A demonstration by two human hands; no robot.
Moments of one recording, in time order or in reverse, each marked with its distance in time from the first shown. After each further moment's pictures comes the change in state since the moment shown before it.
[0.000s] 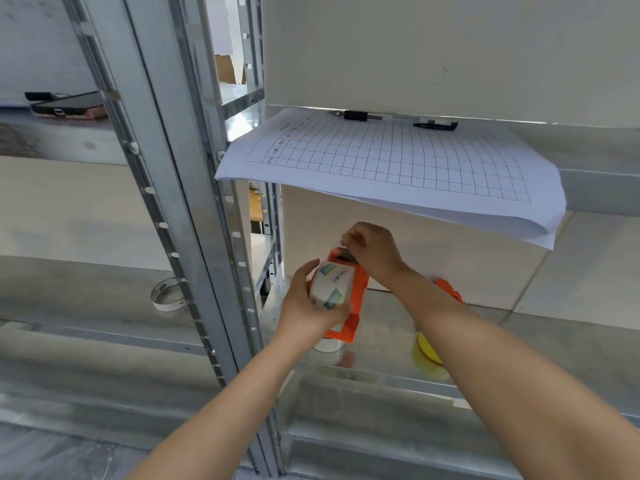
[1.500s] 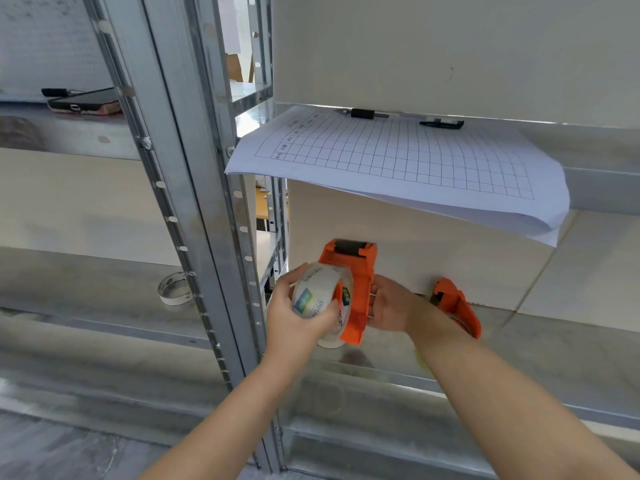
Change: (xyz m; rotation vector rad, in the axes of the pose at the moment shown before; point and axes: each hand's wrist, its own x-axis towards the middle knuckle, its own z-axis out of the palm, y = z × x) left_hand -0.037 0.010 -0.012 -0.278 0.188 0.126; right_hand -0.052 0.043 0.015 1.028 -0.423 0.933
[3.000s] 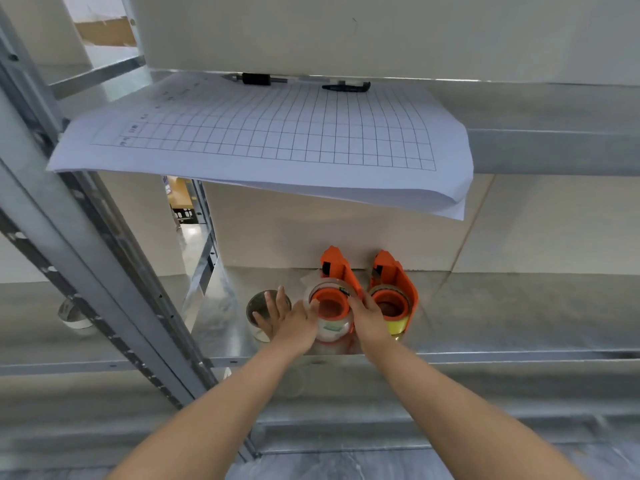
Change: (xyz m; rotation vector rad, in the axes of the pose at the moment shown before) left_hand 0.034 -0.137 0.088 1.161 -0.489 -0.363; right_hand -0.012 0.073 -0.067 -0.107 0.505 -0.448
